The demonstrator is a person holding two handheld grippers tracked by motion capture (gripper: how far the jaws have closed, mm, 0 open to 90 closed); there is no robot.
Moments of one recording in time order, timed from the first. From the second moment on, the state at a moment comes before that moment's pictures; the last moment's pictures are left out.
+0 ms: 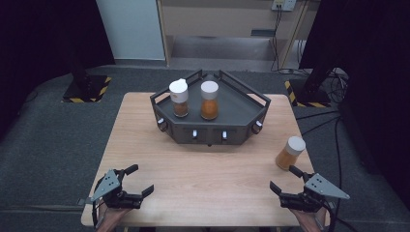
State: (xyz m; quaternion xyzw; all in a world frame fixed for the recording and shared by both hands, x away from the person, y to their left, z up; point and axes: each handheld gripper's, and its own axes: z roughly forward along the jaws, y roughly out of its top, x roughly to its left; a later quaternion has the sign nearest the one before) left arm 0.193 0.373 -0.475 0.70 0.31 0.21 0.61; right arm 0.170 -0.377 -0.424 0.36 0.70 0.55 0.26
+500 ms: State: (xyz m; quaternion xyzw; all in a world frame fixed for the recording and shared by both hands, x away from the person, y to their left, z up) left arm 0.193 0.373 -0.475 0.70 0.31 0.21 0.61; right arm 0.170 -0.376 -0.425 0.36 0.70 0.55 0.26
